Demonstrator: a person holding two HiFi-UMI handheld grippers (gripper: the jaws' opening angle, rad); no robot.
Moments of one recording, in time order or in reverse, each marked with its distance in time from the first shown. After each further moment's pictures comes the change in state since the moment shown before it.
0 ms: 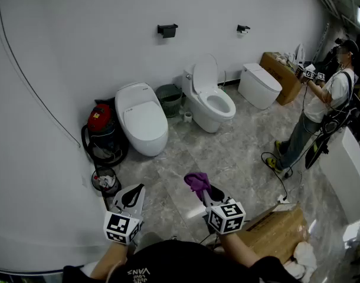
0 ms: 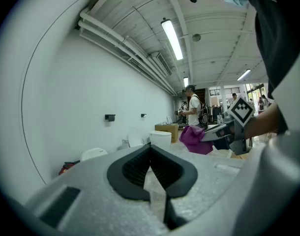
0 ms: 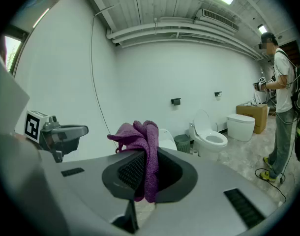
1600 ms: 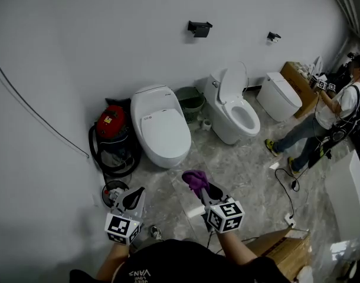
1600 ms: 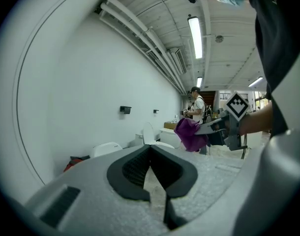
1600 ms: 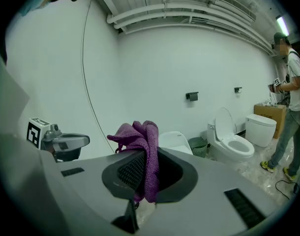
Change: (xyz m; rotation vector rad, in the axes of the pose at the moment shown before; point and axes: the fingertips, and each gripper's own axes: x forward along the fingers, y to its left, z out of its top) left arm 0.094 0.277 -0.043 -0.107 0.048 0.028; right arm 0.298 0.071 0.082 -0.032 0.044 0.077
